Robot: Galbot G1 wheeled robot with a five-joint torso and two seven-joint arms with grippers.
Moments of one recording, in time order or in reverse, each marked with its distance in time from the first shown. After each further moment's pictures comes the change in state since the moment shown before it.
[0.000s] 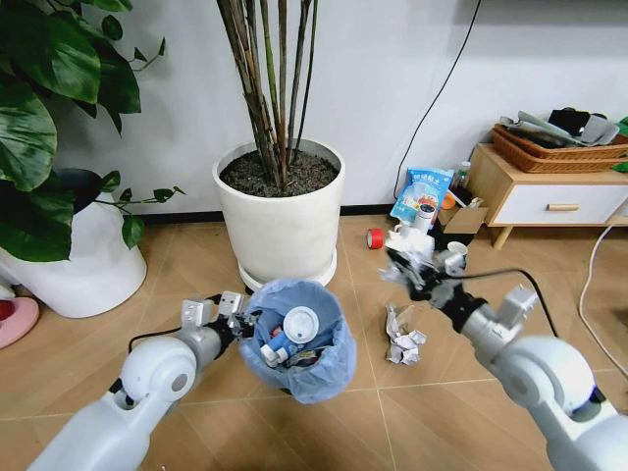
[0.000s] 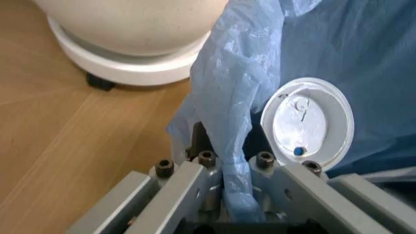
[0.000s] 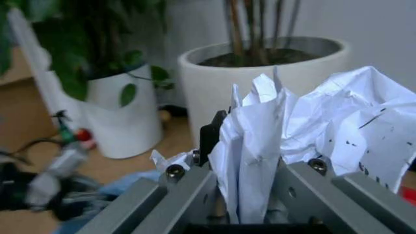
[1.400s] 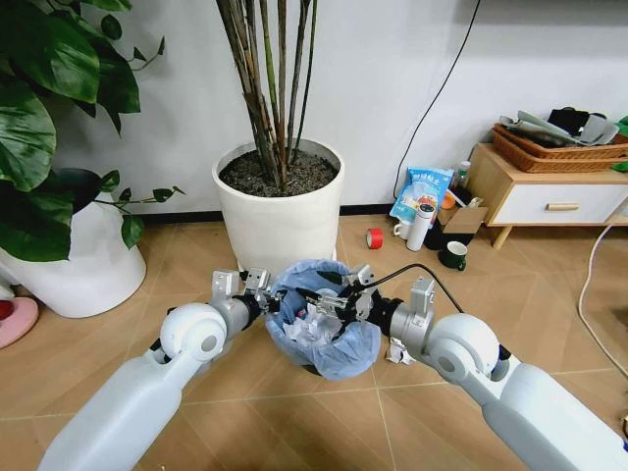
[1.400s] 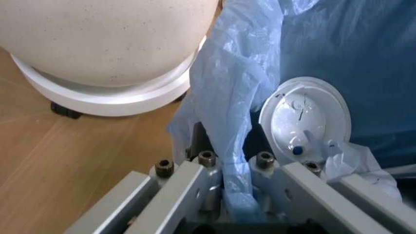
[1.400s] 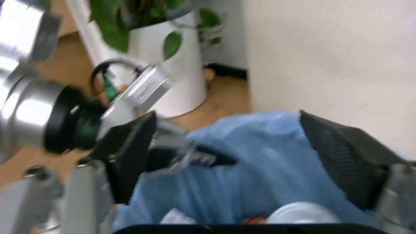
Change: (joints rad) left arm -0.207 -0.048 0.131 0.095 -0.128 0.000 -0.076; right arm 0.283 0.014 -0.394 -0.164 -0.018 -0.039 0.043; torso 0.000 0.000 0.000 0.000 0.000
